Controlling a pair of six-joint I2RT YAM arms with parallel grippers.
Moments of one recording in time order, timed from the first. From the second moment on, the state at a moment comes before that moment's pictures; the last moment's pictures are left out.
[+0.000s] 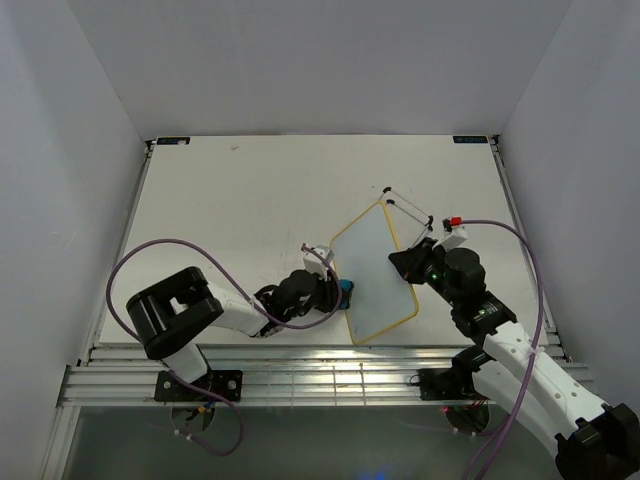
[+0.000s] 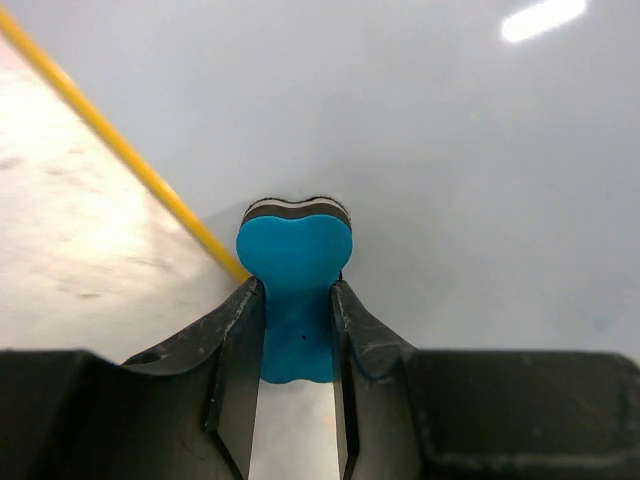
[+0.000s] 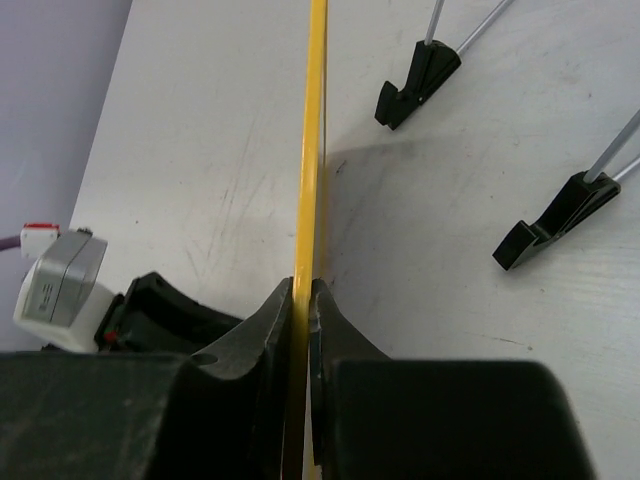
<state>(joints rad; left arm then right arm) -1.05 1.63 0.49 0.74 -0.12 -0.58 0.50 0.69 0.40 0.01 -0.04 0.67</state>
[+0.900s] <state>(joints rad) -1.21 1.60 0.49 0.82 -0.11 -0.63 0.49 0.57 0.26 0.00 0.06 0.84</state>
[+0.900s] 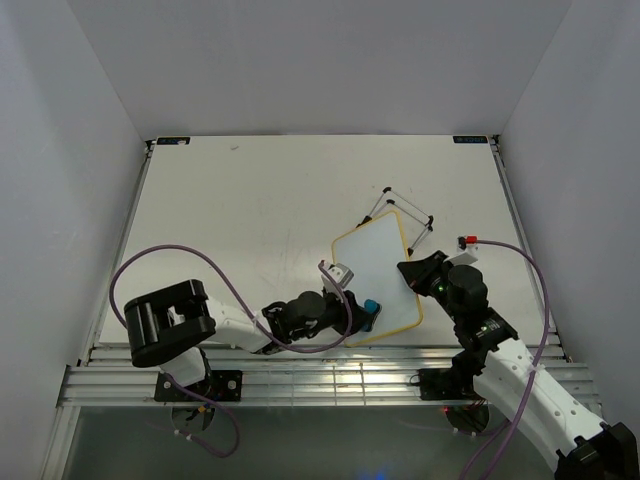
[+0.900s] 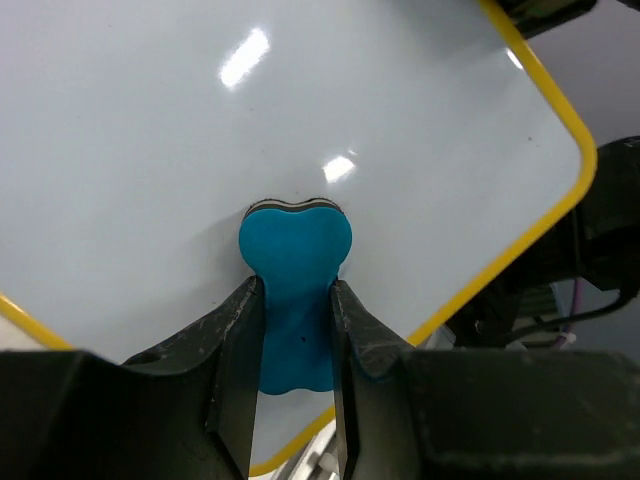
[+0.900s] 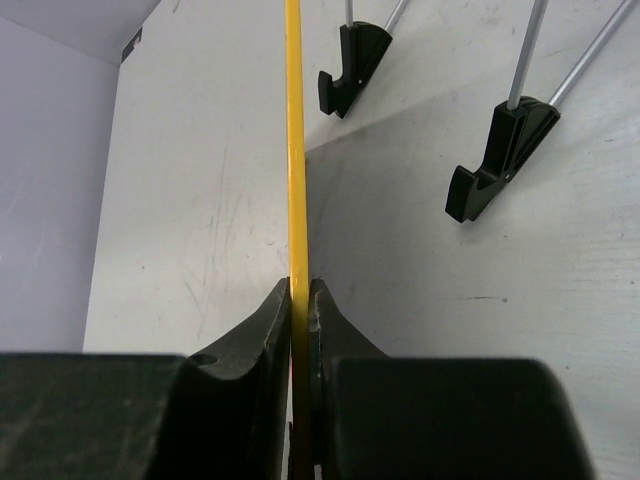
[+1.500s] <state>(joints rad) -1.25 1.61 0.73 0.51 -0.03 -0.45 0.49 0.51 0.23 -0.03 0.11 0.85</state>
